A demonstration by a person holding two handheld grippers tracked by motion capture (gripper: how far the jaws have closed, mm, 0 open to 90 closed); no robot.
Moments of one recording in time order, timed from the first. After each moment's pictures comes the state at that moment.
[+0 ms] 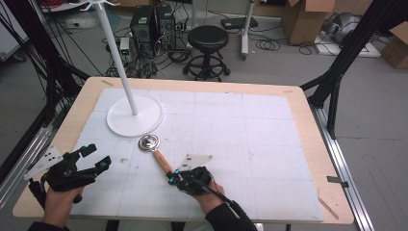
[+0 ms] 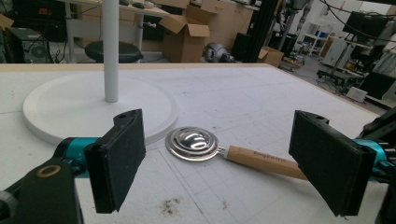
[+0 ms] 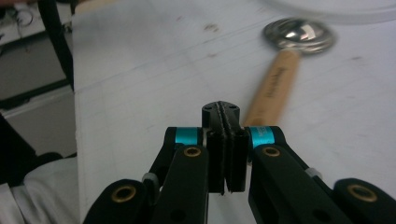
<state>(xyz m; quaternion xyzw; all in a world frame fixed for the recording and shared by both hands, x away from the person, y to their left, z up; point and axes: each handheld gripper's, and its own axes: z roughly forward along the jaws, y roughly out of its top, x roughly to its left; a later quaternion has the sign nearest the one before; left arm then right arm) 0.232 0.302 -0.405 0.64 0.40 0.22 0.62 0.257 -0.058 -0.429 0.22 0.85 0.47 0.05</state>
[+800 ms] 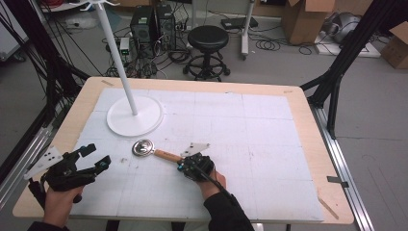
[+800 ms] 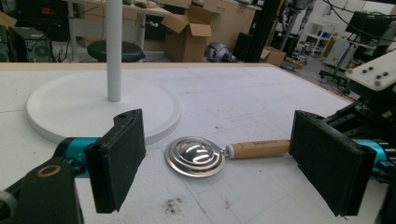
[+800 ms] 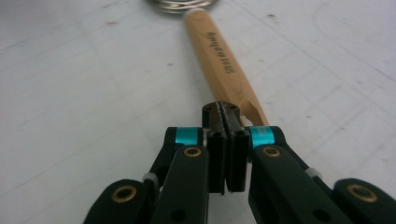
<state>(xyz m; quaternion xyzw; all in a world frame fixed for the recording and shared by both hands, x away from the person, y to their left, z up) 0.233 0.303 -0.405 0.64 0.40 0.22 0.61 0.299 -0.067 -0.441 0.30 0.86 0.39 0.11</state>
